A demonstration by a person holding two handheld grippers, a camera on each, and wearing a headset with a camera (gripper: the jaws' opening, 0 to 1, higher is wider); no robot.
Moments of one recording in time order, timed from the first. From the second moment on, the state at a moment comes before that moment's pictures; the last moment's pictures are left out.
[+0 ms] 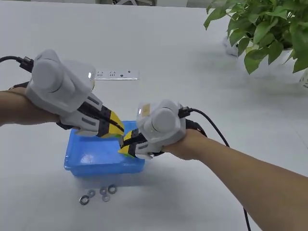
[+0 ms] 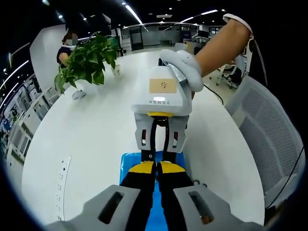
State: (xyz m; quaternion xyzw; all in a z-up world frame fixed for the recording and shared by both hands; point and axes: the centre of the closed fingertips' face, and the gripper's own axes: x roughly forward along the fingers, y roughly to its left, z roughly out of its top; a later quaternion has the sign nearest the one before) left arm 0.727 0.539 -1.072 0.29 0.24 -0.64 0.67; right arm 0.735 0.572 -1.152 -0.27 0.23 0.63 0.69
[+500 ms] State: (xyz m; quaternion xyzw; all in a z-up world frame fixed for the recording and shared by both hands) left arm 0.723 0.540 -1.057 0.29 0.23 -0.64 0.68; right arm 0.730 0.572 -1.136 -0.27 0.22 0.63 0.70
